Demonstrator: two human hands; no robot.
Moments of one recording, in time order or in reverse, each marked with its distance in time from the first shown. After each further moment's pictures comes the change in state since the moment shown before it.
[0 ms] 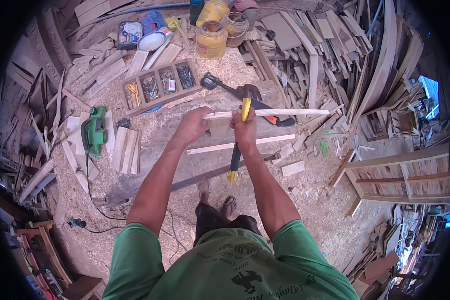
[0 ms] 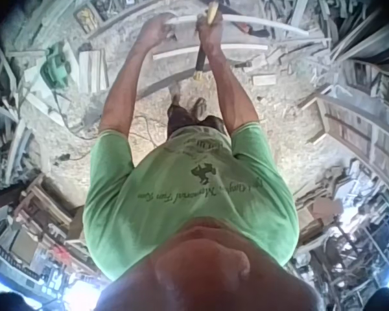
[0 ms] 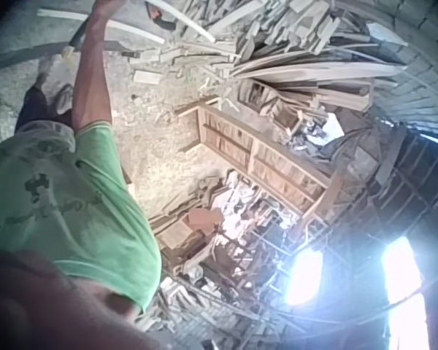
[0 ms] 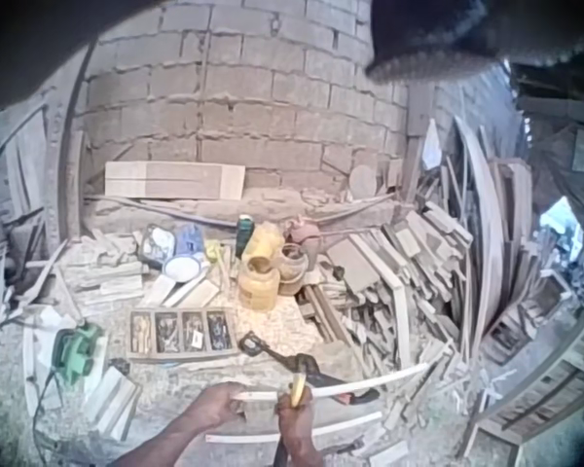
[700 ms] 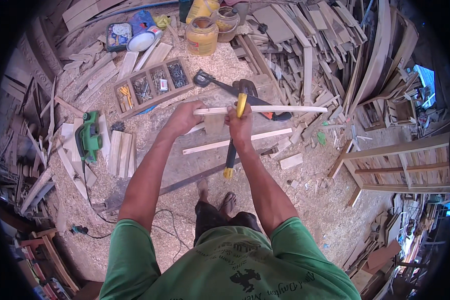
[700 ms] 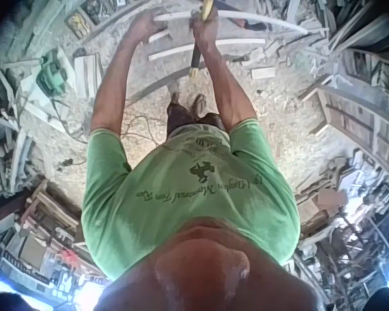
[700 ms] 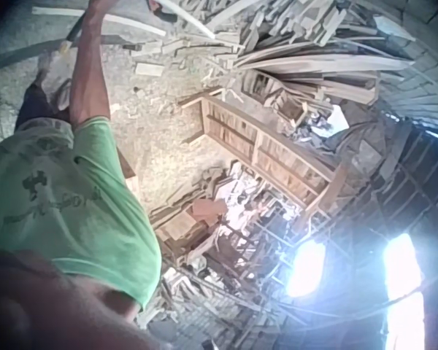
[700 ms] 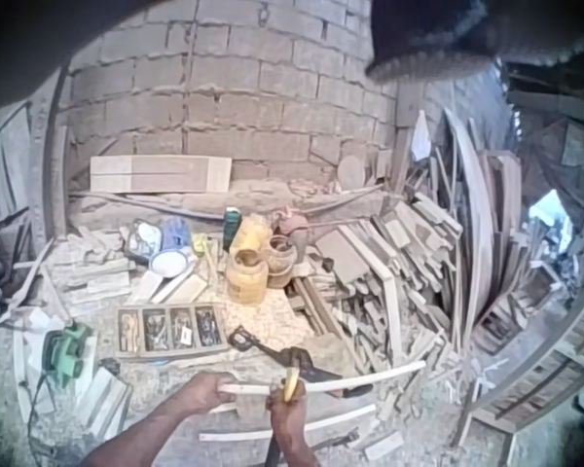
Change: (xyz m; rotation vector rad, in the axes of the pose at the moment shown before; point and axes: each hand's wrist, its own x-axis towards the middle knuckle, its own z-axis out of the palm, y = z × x) left_hand 0.027 -0.010 -0.018 -0.068 -0.125 -0.027; right_hand 0.002 -0.004 0.001 -0.075 0.043 -0.013
